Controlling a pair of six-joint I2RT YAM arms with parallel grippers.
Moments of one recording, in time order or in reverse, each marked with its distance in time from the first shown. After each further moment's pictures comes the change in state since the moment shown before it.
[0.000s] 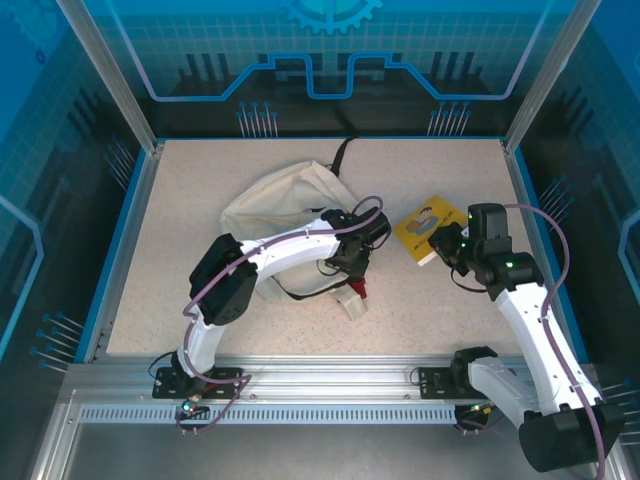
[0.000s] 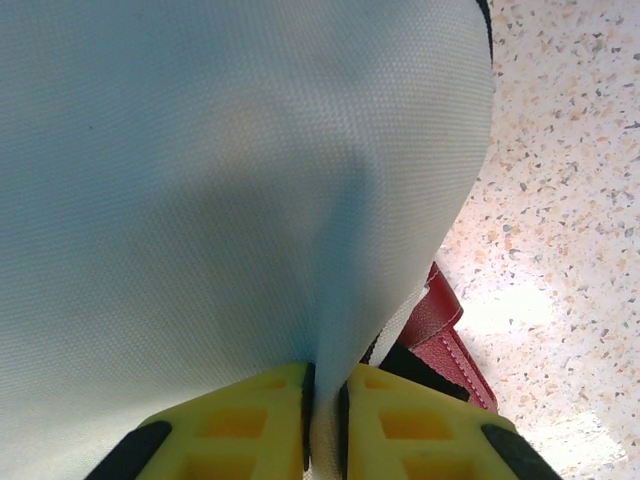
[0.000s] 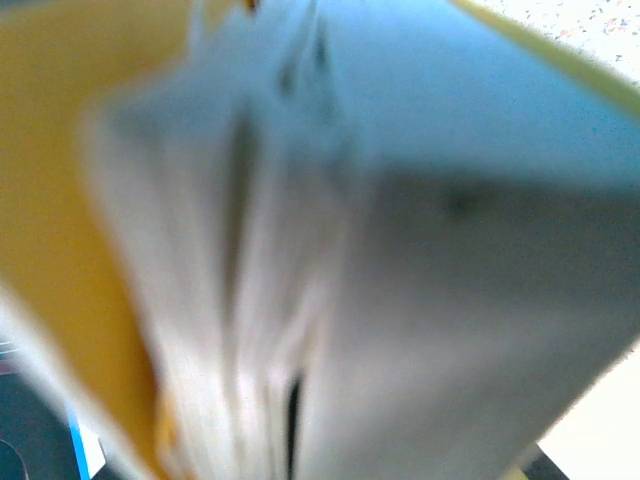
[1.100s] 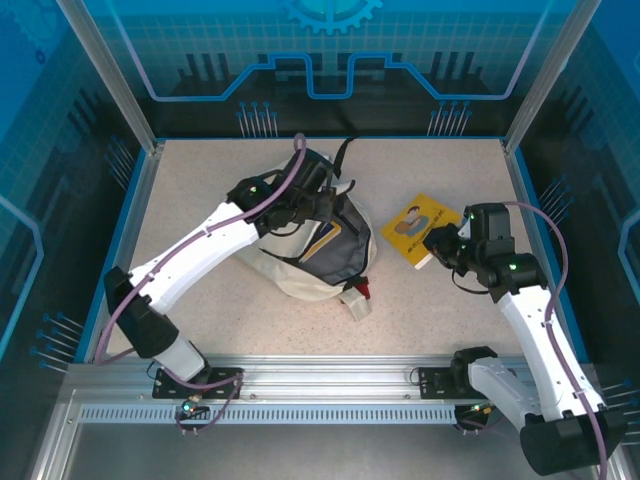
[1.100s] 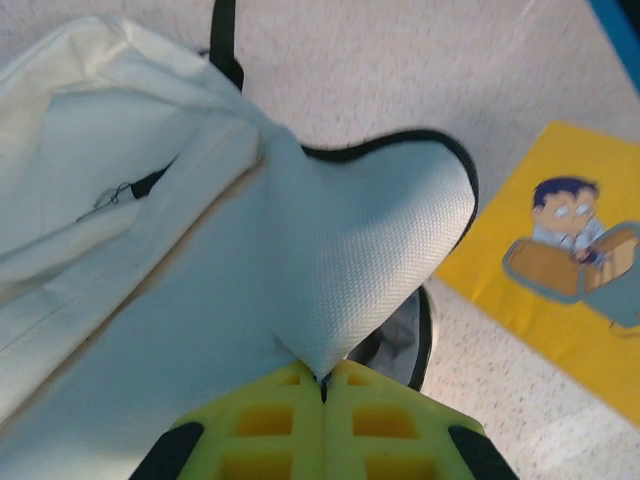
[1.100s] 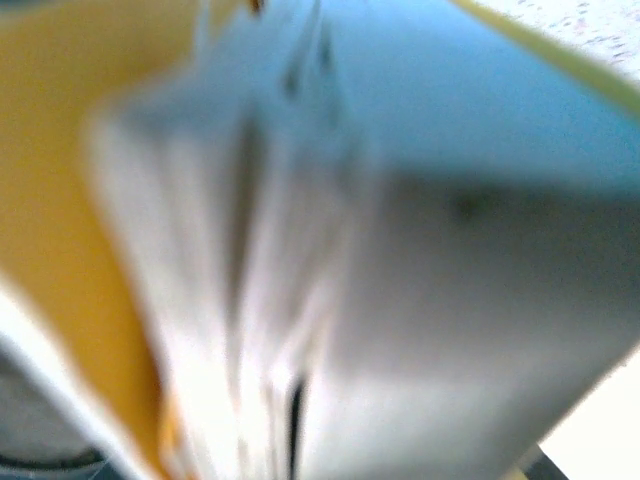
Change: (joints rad) left arm 0.156 -0.466 -0.010 0.109 -0.079 0.056; right arm 0.023 -0.019 0.039 -0.037 -0.113 -0.079
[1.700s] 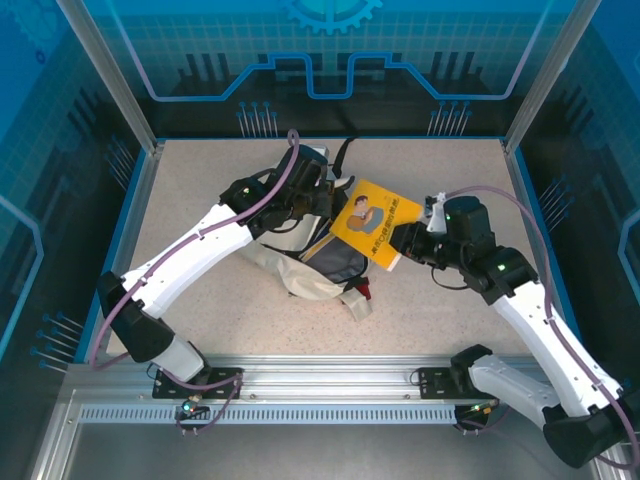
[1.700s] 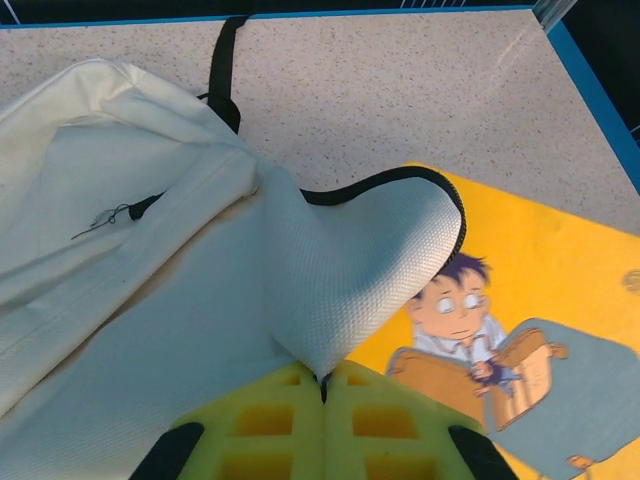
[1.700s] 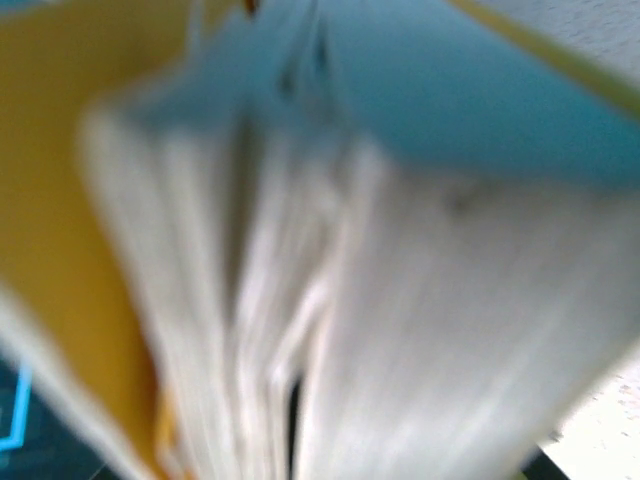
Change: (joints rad) left arm 0.006 -0.018 -0.007 0.051 0.000 0.004; right arm 0.280 0.042 0.066 0.132 -0.057 -0.027
